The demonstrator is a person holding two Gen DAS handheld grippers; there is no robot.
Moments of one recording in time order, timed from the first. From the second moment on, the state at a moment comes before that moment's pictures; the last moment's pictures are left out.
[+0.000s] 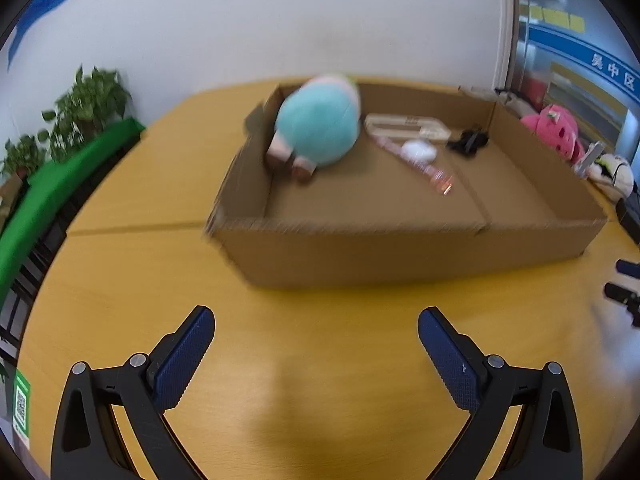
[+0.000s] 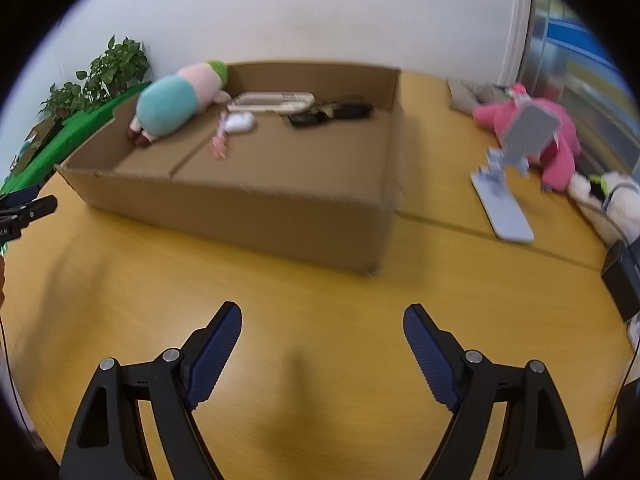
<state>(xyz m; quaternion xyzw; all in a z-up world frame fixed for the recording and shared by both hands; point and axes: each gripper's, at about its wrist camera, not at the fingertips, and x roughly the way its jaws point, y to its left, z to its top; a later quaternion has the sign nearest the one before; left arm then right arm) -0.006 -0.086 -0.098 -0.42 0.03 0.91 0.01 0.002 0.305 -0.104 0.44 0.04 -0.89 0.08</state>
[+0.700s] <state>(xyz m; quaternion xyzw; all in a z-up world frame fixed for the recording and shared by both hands) -0.070 -0.236 -0.125 -0.44 0.07 0.88 0.14 -0.018 0.386 -0.138 0.45 0.07 -0.88 0.13</state>
